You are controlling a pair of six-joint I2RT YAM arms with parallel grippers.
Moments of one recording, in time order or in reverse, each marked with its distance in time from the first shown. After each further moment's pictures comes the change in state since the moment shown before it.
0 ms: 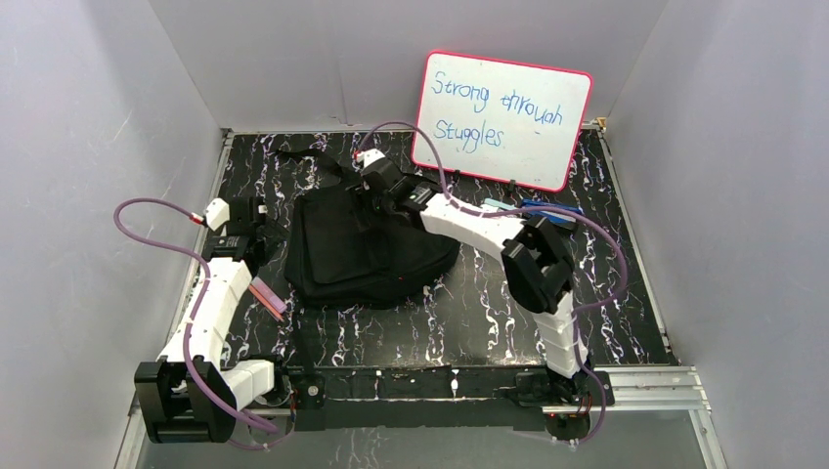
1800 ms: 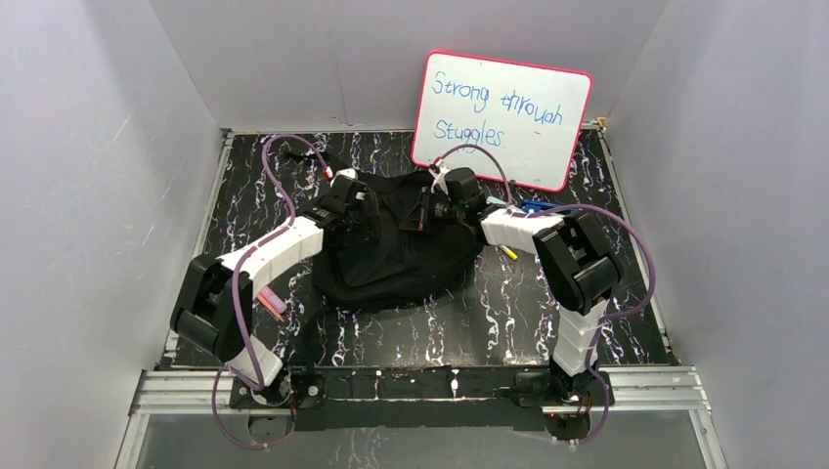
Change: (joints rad) left arm -0.501 0.446 0.208 0.261 0.189 0.304; right arm -0.286 -0.147 -0.567 0.536 -0.528 0.357
